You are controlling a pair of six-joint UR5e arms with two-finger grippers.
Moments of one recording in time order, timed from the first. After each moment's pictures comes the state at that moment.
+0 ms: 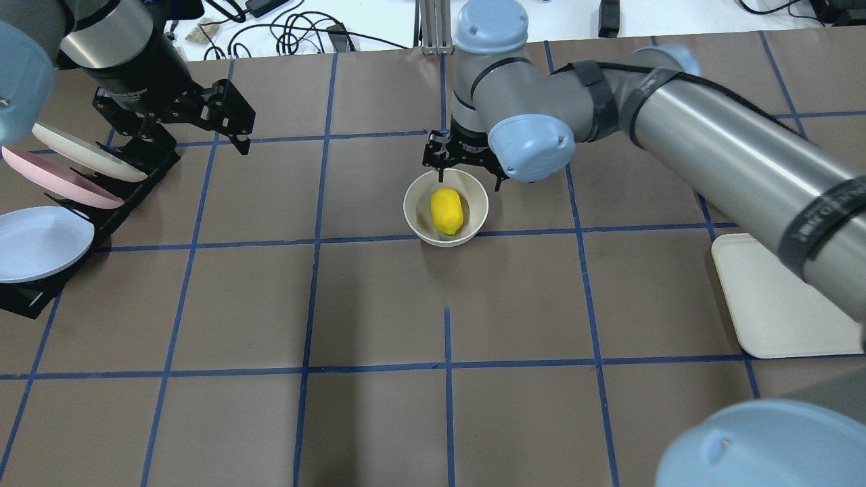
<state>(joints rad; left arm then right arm) -1.51 -1.59 -1.54 -1.54 1.57 0.11 1.82 -1.17 1.52 -1.94 -1.51 0.46</state>
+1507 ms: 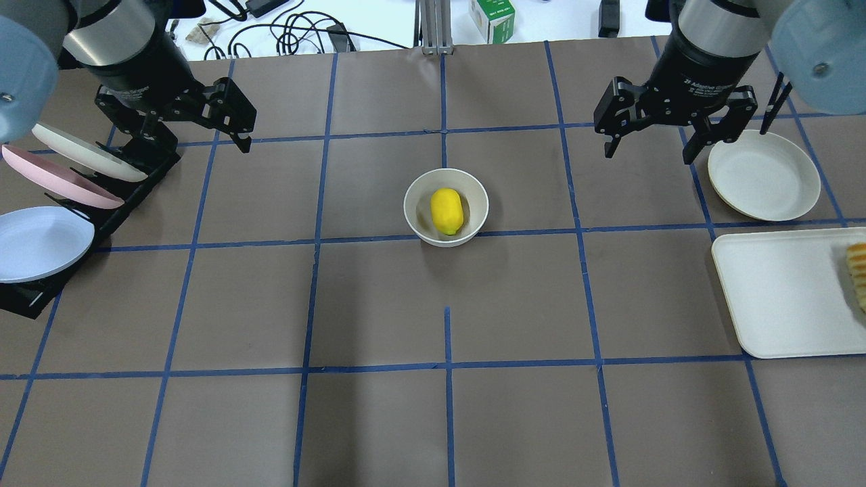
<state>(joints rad) -1.51 -1.60 -1.53 -1.54 1.57 0.11 1.53 -1.54 1.56 -1.55 -1.54 0.10</state>
